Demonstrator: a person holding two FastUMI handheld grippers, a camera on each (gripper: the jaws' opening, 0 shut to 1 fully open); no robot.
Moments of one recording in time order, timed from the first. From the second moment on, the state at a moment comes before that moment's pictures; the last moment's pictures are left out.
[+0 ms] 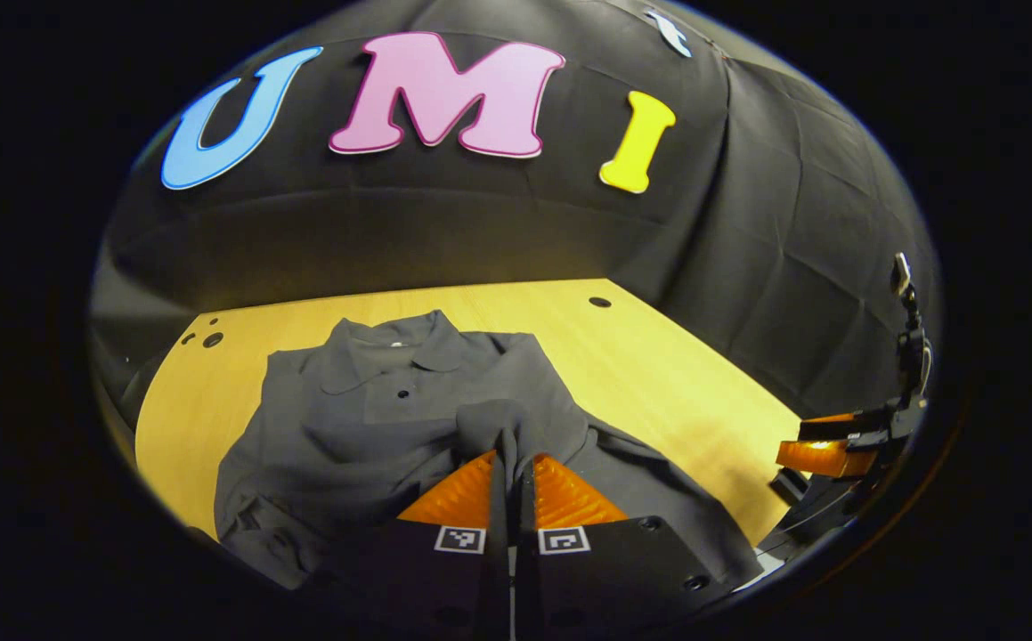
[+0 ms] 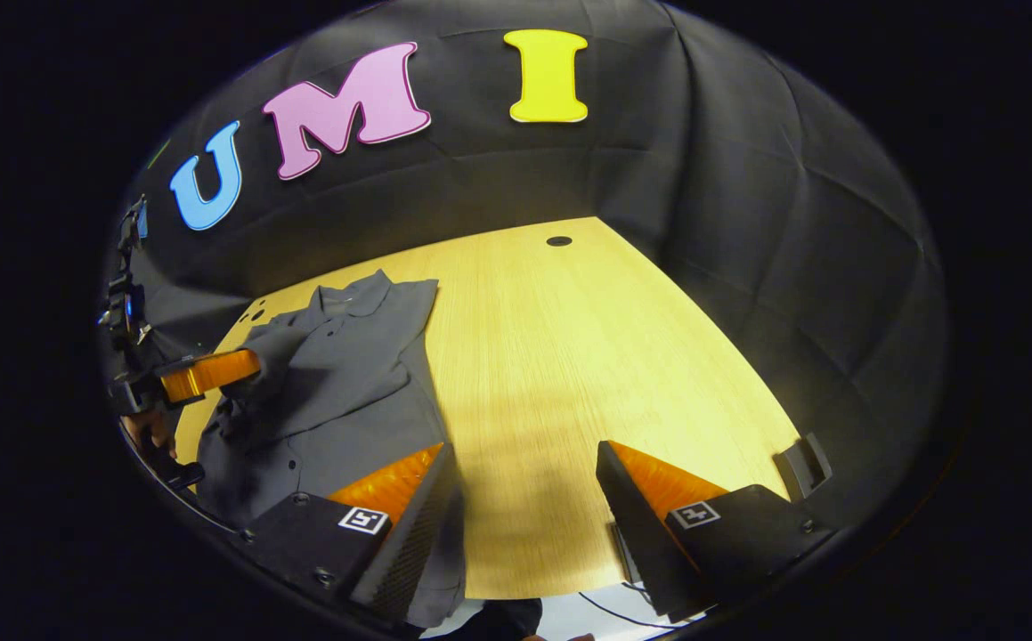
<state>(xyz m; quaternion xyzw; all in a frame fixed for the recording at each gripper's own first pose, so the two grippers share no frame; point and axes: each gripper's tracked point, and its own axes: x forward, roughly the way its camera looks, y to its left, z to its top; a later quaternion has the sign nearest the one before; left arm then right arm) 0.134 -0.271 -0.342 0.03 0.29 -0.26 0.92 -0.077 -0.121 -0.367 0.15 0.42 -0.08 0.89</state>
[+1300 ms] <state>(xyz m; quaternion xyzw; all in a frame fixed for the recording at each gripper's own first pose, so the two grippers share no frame) 0.008 -0.272 -0.381 -0.02 0.35 -0.32 0.88 -0.124 -0.065 -0.388 0.14 0.49 -0.02 0.86</state>
